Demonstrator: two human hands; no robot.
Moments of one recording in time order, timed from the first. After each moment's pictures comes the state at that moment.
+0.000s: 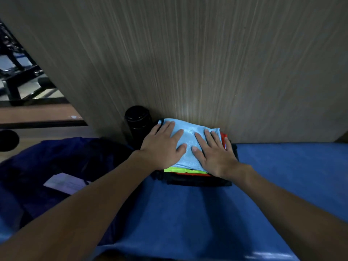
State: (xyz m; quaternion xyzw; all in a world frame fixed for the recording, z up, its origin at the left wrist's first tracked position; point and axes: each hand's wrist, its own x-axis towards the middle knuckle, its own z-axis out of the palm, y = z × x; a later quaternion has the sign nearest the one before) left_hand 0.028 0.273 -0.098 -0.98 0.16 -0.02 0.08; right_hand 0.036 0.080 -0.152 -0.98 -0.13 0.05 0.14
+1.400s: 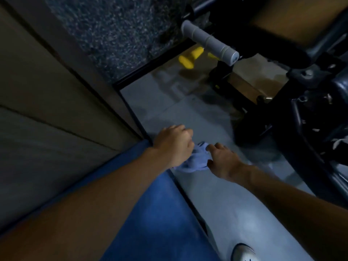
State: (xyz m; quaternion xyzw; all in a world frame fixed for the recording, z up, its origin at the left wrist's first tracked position) left_hand 0.163 -0.411 -0.253 -0.88 0.47 0.11 -0.03; right_hand 0.040 -0.544 -0.317 -0.93 0.20 0.21 0.23
